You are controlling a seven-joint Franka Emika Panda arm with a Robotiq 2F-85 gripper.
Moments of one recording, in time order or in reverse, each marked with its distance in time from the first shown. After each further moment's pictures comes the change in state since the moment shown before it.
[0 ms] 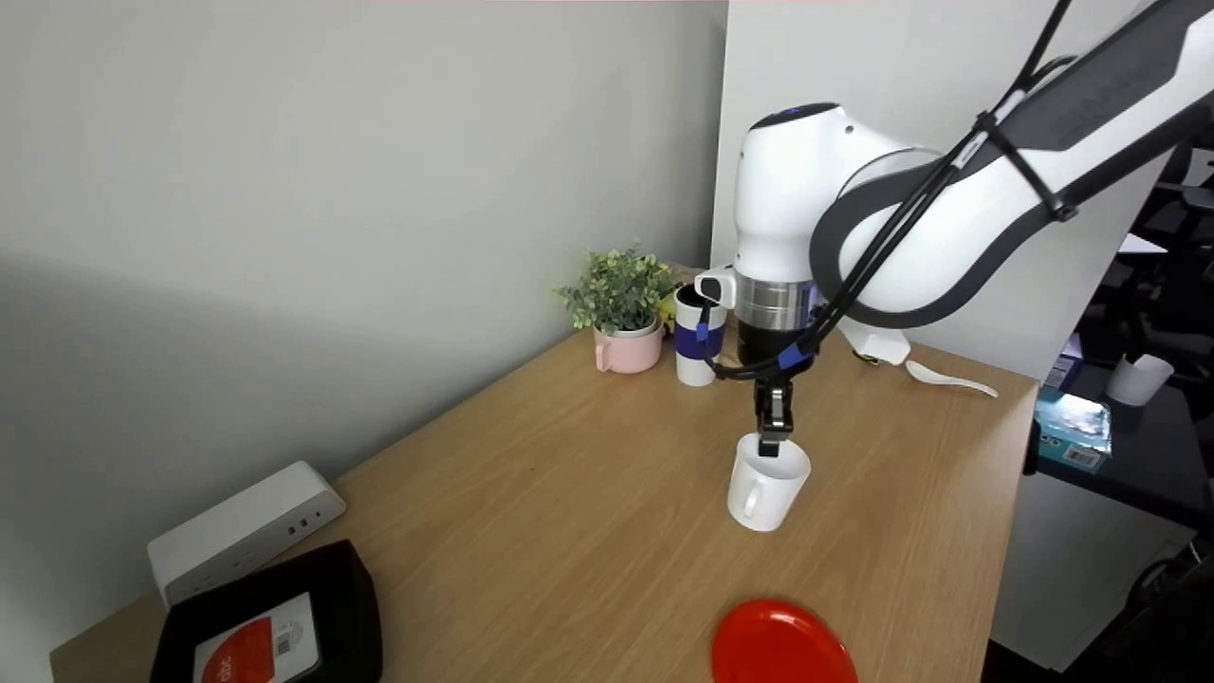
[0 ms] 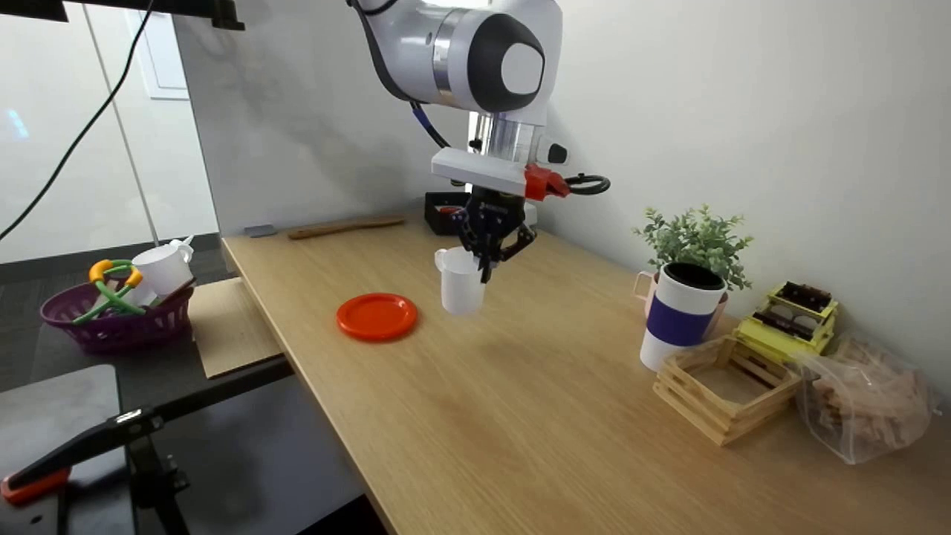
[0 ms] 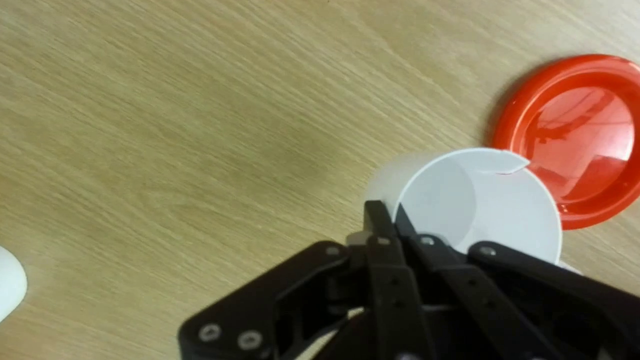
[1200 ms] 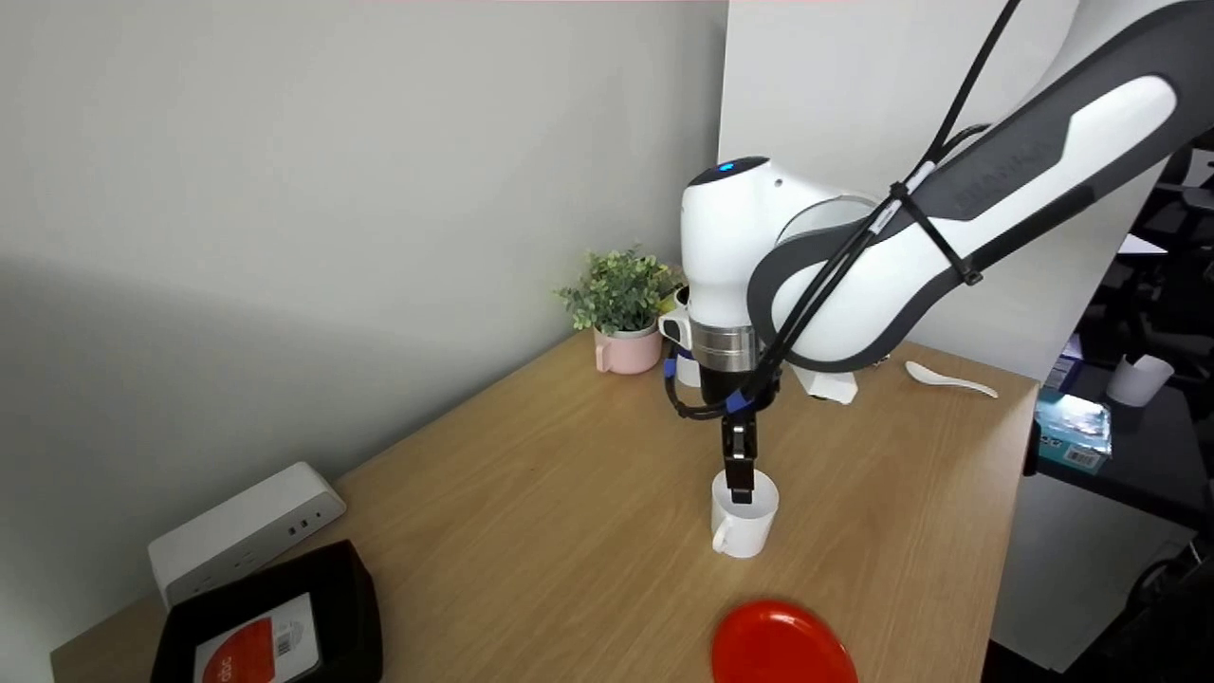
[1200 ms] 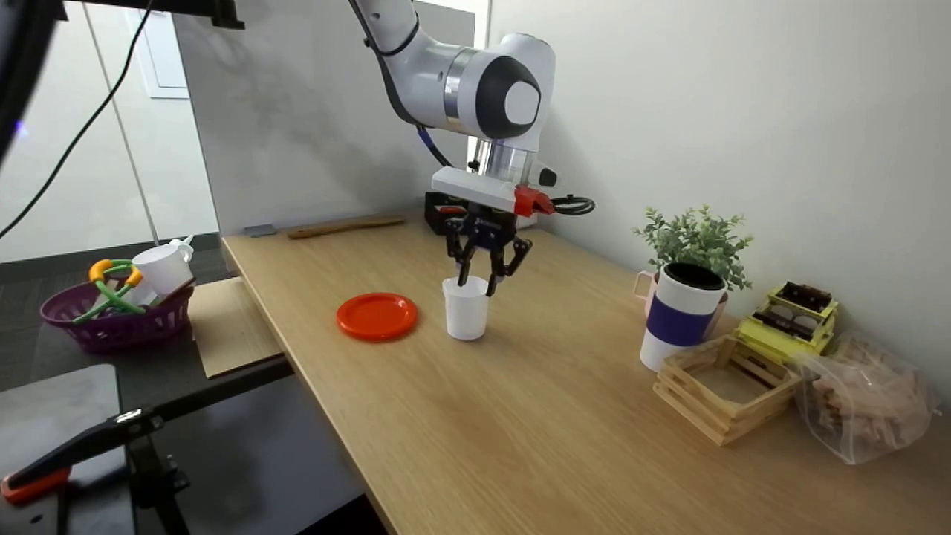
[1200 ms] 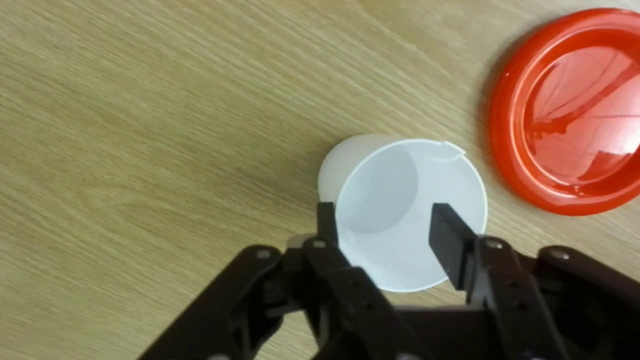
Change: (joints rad) arm 0.053 0.153 -0.003 0.177 -0.010 -0.089 0.081
